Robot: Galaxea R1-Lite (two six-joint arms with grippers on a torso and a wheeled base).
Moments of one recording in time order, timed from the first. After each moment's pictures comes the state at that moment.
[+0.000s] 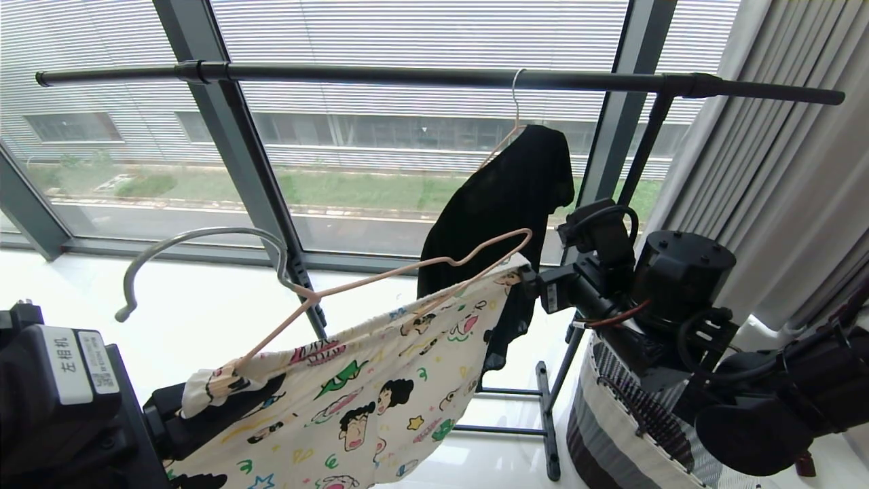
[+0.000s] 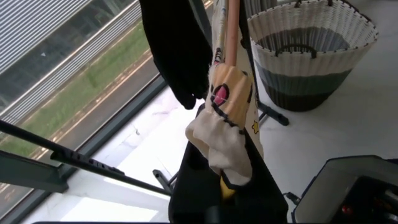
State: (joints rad) left arm -0.59 0.98 -0.41 -0.36 -0.13 0.52; right arm 0.75 1.90 -0.81 -1.15 -0.43 -0.19
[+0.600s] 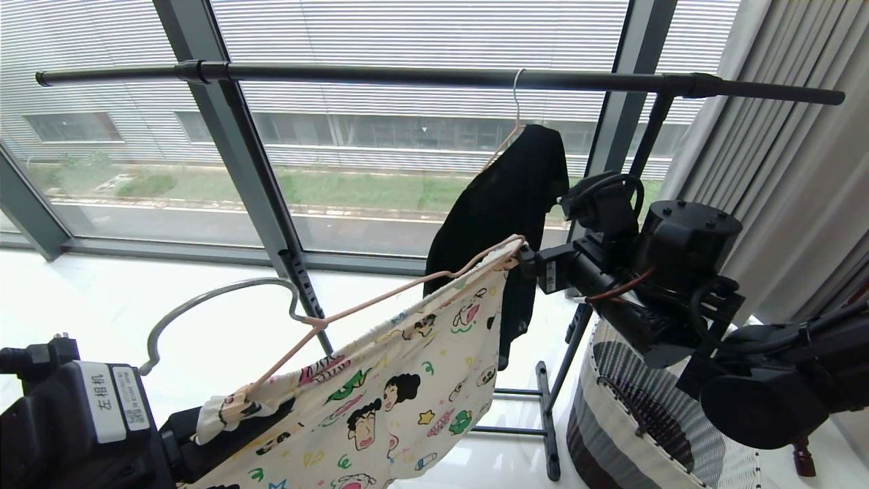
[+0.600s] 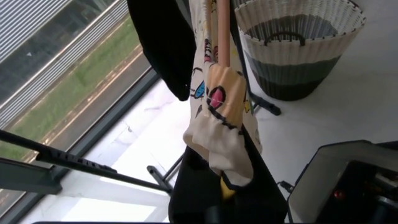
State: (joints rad) left arm -0.61 0.99 -0.37 -0.36 -0.14 0.54; right arm 0.75 1.86 -0.90 -1.02 -0.41 -0.15
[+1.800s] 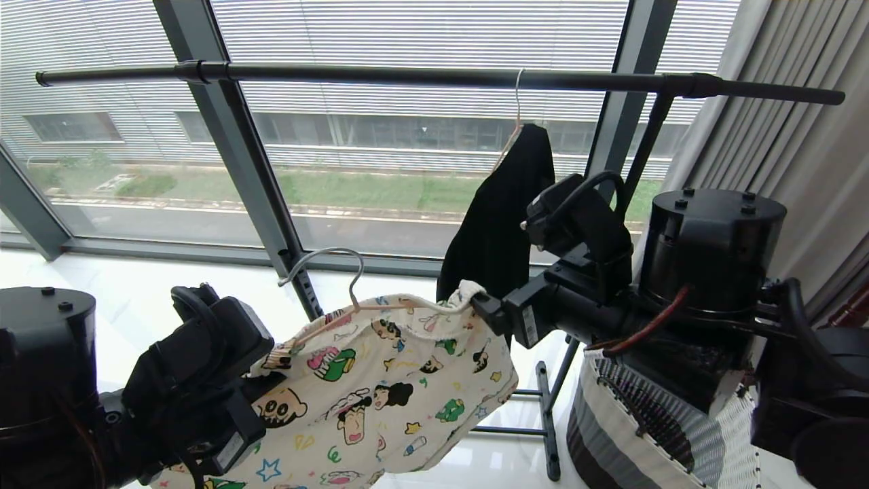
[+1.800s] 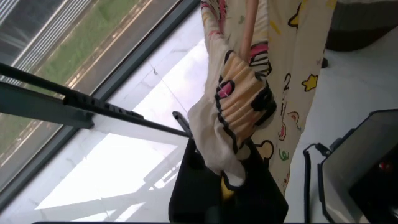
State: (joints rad) left arm -0.44 1.24 -0.46 -0.36 -0.03 0.60; right arm 0.97 1.69 -0.93 -0.65 -0.25 -0.15
